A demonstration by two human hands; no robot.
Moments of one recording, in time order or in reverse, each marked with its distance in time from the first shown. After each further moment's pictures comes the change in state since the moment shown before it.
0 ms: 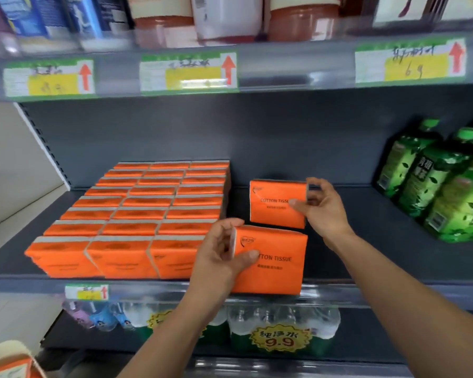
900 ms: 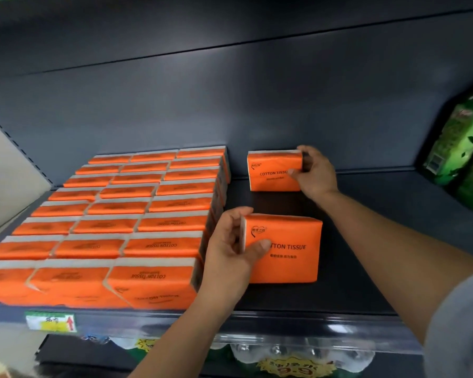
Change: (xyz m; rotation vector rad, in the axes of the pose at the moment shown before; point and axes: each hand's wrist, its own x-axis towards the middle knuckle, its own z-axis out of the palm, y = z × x) left_hand 0.081 -0.055 0.026 0.073 0.048 0.020; right_hand 0.140 0.059 0.041 -0.318 0.007 -0.085
